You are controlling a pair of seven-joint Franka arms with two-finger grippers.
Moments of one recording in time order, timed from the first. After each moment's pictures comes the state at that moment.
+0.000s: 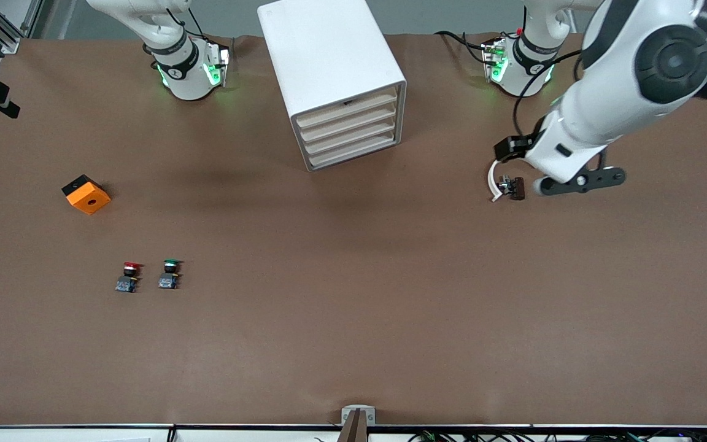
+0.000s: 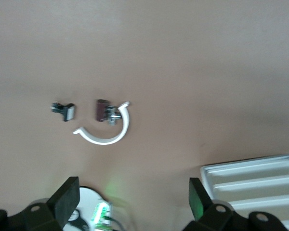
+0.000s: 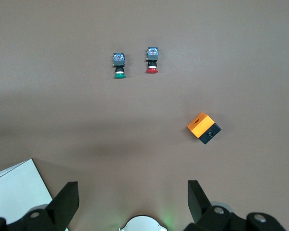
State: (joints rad) left arm -0.13 0.13 -0.23 -1.50 -0.03 1.38 -0.47; right arm -0.03 -0.16 -0.09 -1.60 0.02 1.40 -0.05
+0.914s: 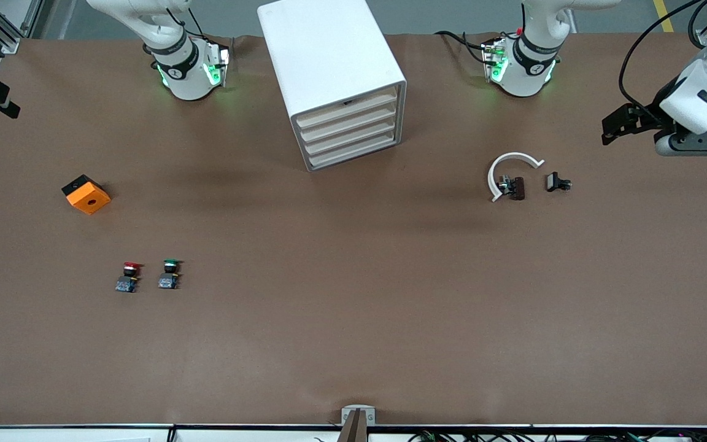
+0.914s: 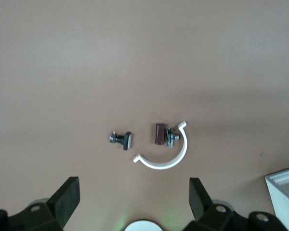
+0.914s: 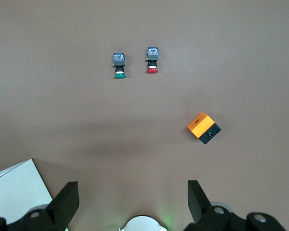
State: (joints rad) left arm -0.09 -0.16 0.02 -1.83 0.01 1.61 -0.05; right arm -0.03 -0.16 -0.09 -1.60 0.02 1.40 -0.05
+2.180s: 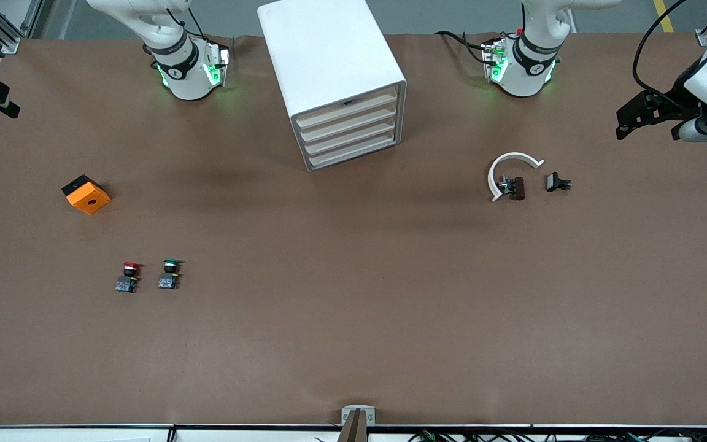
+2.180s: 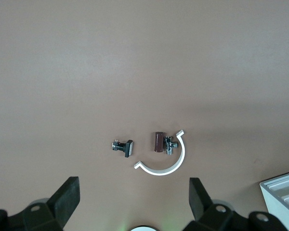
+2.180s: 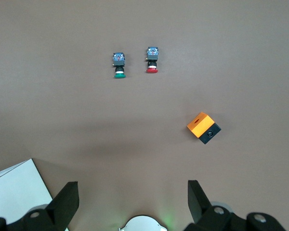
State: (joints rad) left arm -0.10 -0.16 0.02 -1.75 0.02 1.57 -0.05; right arm -0.03 -0.16 -0.09 -1.60 0.02 1.40 -0.05
